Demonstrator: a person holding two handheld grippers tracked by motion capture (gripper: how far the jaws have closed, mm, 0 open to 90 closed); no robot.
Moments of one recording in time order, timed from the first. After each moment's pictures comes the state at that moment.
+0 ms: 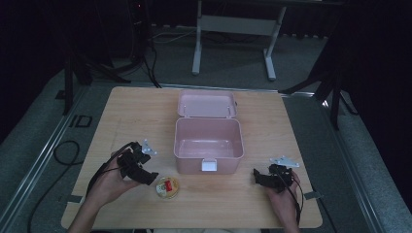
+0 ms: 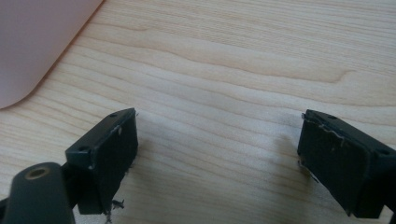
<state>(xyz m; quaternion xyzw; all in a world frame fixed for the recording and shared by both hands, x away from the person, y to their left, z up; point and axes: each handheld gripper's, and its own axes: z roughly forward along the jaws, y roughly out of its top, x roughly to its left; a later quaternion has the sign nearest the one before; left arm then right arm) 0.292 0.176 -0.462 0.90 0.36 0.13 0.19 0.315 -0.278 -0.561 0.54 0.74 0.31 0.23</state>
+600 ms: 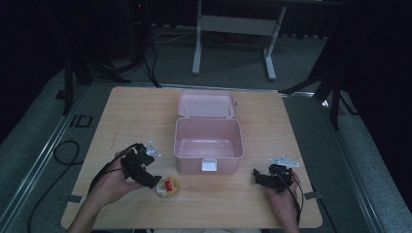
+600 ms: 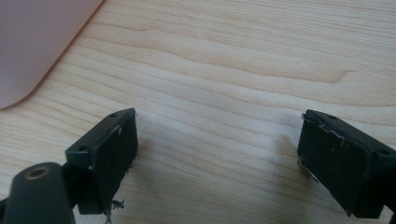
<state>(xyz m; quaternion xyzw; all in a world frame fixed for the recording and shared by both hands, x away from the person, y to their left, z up) 0.289 0.166 -0.459 0.92 0.34 0.12 0.18 0.315 -0.278 -0.561 0.54 0.74 0.31 0.23</state>
